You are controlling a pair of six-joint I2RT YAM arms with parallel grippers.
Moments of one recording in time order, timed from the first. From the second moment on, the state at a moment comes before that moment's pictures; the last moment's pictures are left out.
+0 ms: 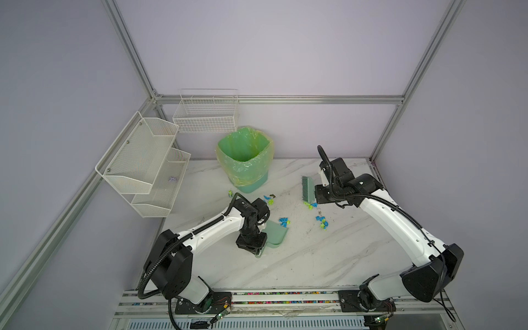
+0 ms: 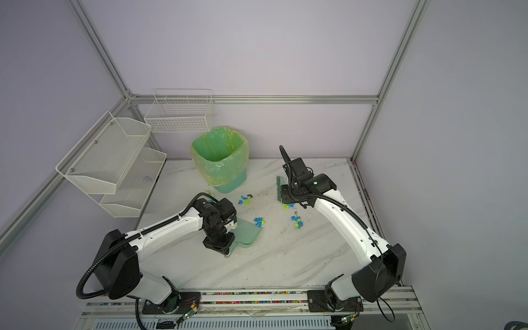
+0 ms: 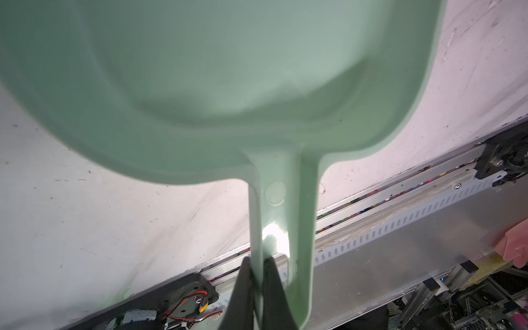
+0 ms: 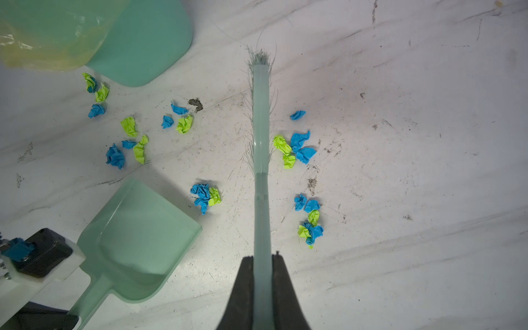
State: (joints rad) left arm -0.69 1.52 1.12 -1.19 0.28 -0.39; right arm 0.55 1.44 1.50 -1.02 0.10 0.35
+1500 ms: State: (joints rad) left arm -0.75 1.65 1.16 -1.20 0.23 -0.44; right arm 0.66 1.51 1.41 -0.98 0.11 0.35
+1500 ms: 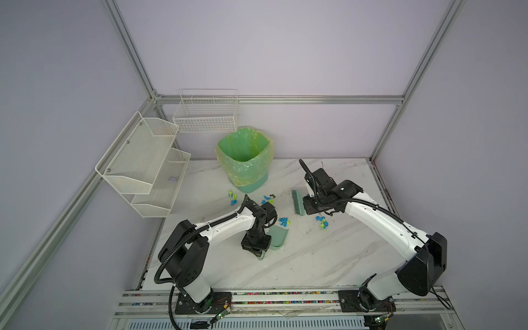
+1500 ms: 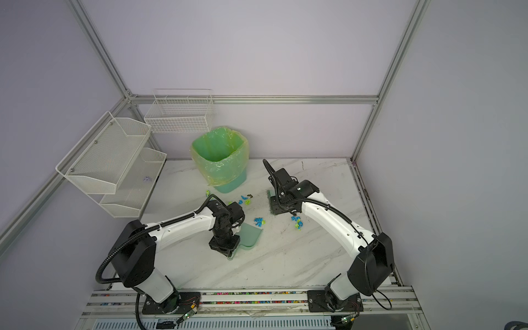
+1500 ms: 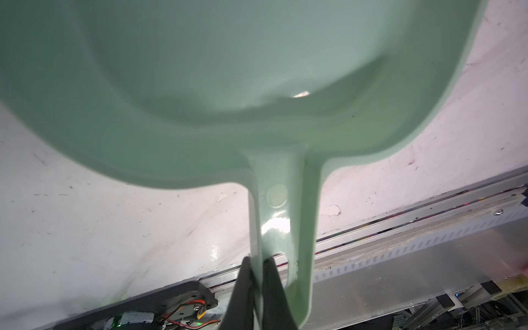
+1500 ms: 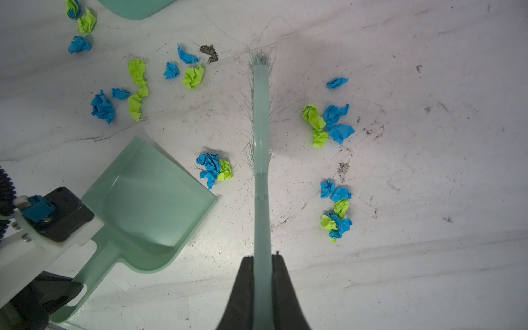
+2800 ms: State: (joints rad) left arm -0.74 1.70 1.19 -1.18 0.23 -0.41; right arm 0.81 1.41 1.37 -0.91 0.02 0.34
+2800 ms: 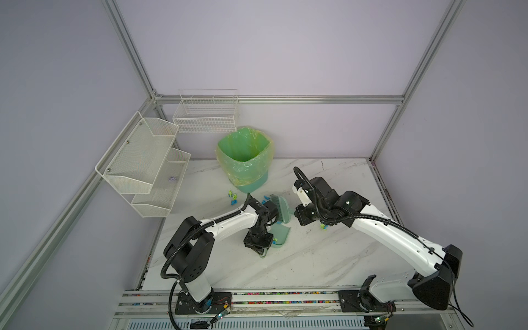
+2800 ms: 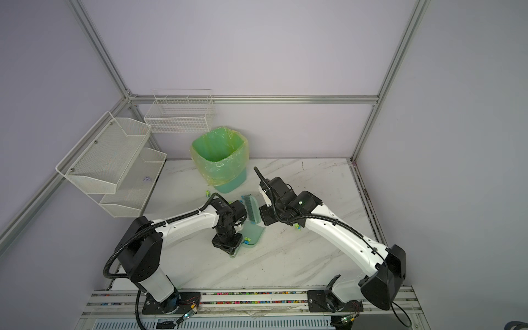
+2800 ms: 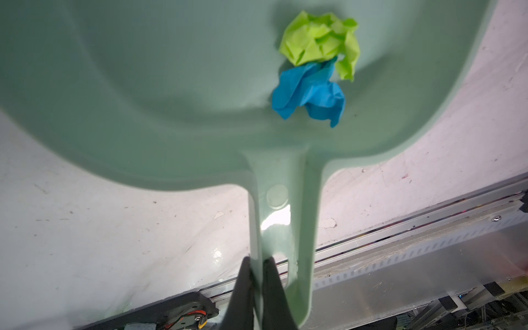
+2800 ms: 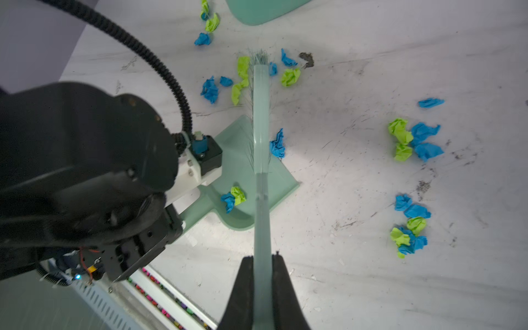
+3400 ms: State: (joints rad) left arm -0.70 1.70 1.19 -1.17 0.23 -0.41; right arm 0.82 1.59 1.41 -0.84 0.11 0.20
